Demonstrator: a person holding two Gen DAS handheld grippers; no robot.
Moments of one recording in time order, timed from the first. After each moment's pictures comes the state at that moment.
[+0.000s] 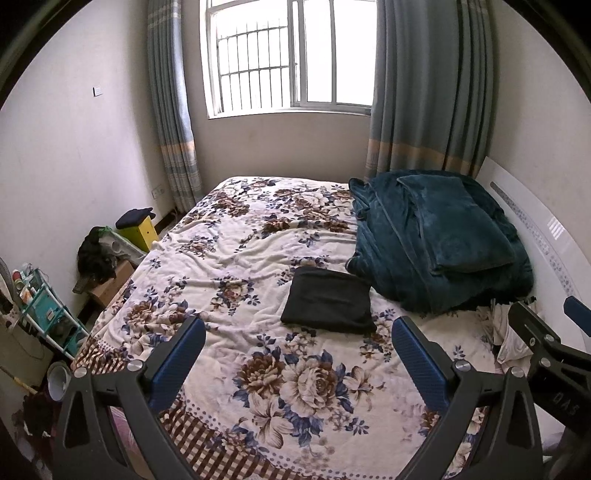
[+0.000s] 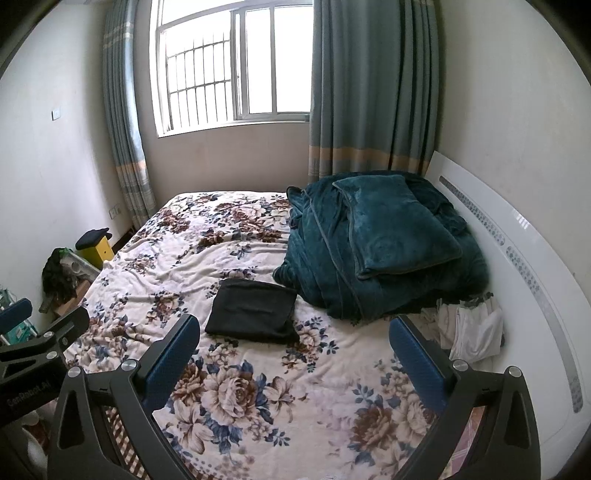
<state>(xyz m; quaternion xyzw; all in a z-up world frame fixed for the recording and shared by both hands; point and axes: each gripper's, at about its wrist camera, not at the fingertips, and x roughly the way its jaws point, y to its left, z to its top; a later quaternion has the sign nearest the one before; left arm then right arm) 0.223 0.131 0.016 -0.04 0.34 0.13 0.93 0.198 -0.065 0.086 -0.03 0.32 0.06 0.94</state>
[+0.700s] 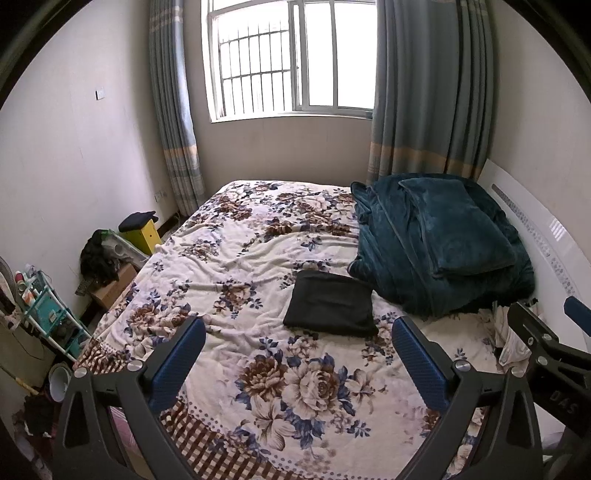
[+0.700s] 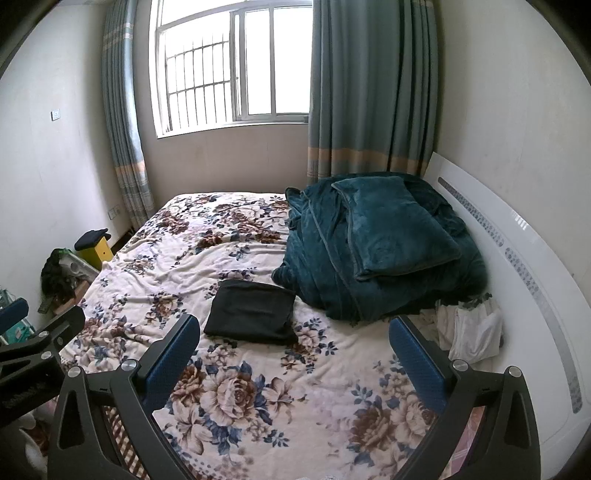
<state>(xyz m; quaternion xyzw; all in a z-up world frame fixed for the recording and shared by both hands) 0.219 0.132 0.017 -0.04 0.34 0.13 0.93 0.200 -0.066 0.087 -0.03 0.32 0.06 0.94</state>
